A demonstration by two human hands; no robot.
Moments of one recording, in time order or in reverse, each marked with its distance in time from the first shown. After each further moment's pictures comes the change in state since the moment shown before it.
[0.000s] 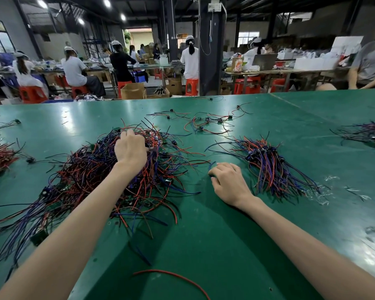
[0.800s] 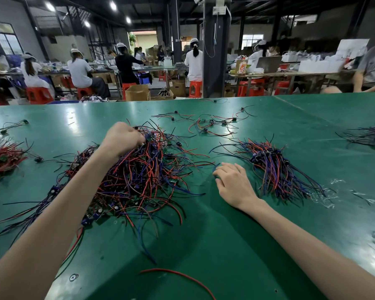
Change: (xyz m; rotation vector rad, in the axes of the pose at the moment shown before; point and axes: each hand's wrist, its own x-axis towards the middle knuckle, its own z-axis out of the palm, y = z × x) left_hand -0.001 -0.036 -0.054 -0.828 -0.244 -0.129; right_hand 0.000 0.000 0.003 -0.020 0.038 0.000
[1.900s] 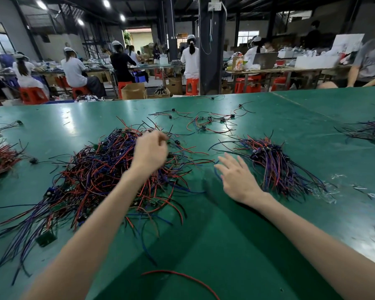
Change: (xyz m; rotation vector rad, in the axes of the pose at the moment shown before) left_hand -0.020 0.013 0.068 0.163 0.091 0.229; right_hand 0.007 0.009 -0.005 -0.185 -0.098 -0.031
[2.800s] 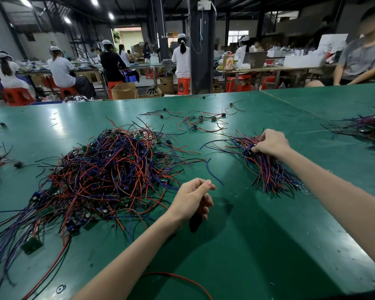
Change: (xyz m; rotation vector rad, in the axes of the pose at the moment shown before) left_hand -0.098 0.033 0.077 -0.962 -0.549 -0.224; right_hand 0.035 0.114 -0.065 0.316 -0.070 0.719
